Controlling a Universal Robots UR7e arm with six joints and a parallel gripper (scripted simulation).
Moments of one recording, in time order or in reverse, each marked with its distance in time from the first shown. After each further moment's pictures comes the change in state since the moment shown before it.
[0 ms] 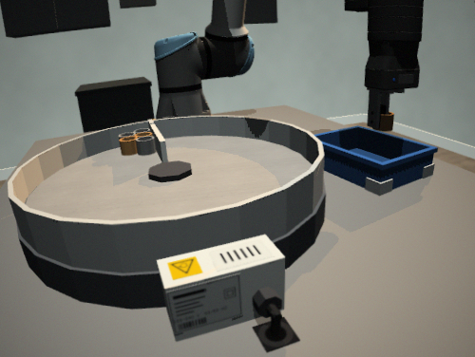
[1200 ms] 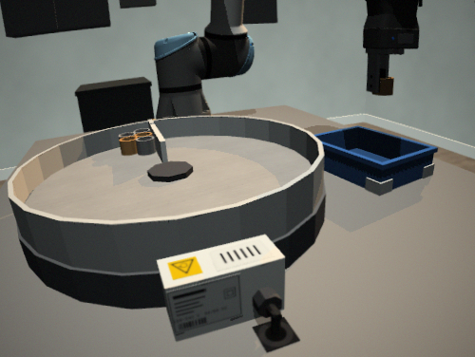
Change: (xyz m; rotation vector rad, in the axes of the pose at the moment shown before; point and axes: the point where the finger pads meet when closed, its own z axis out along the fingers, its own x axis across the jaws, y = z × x) arm -0.003 -0.003 -0.055 -0.002 0.001 -0.004
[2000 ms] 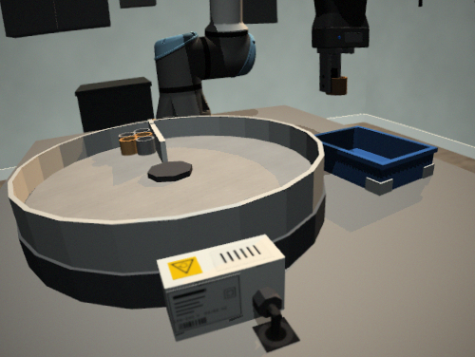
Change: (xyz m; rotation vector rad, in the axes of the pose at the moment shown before) arm -0.067 -0.030 -0.001 -0.003 0.002 0.001
